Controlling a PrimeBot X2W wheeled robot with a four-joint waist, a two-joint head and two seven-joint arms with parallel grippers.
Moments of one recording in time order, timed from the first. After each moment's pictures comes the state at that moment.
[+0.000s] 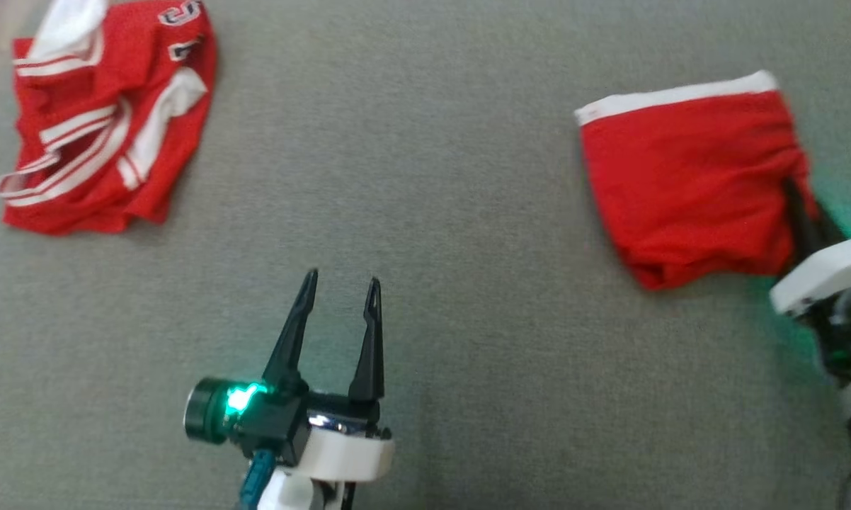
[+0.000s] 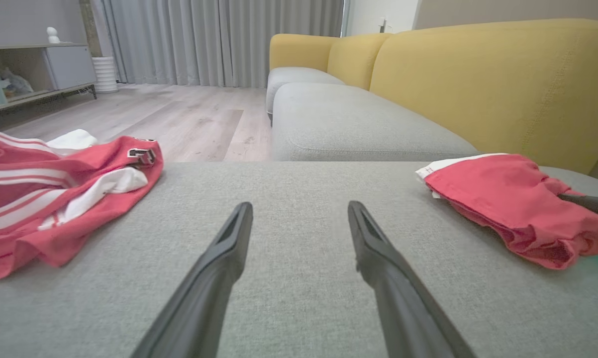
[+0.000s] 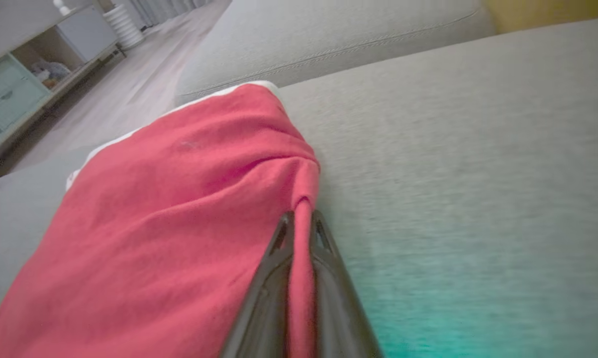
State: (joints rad) left arm -0.08 0.05 -0.46 0.07 -0.17 0.19 -0.26; right arm -0.46 -0.39 0.19 0.66 0.65 0.13 -0.05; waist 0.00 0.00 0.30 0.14
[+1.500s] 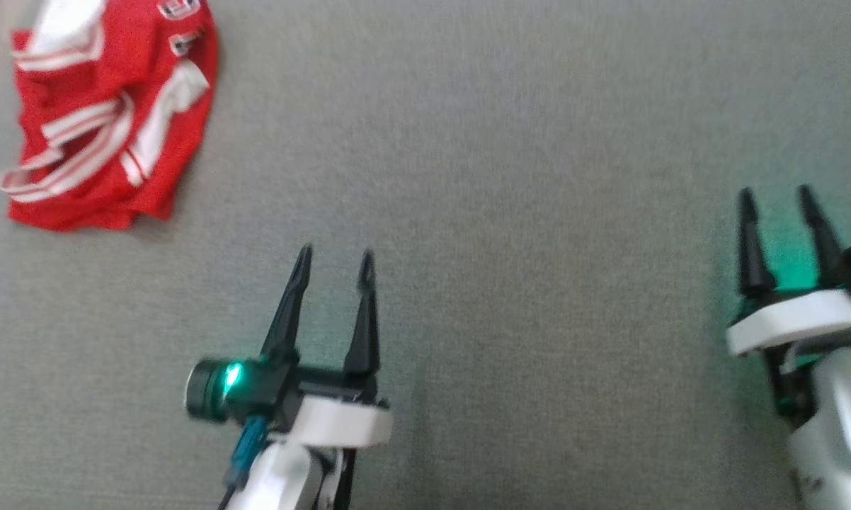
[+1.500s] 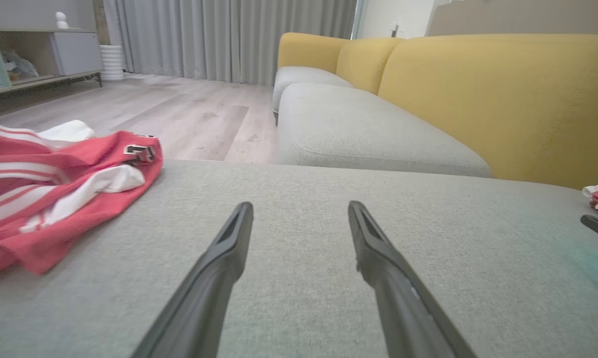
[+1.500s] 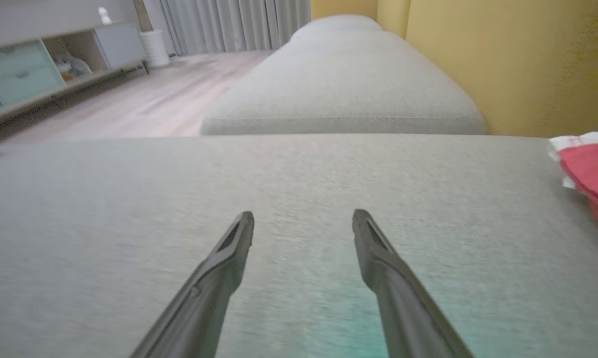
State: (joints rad) left arm -0.17 0.05 -0.47 0.13 -0.26 0.20 -0.26; right arm -0.31 -0.23 0.00 0.47 0.22 0.13 -0.25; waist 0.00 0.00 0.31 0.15
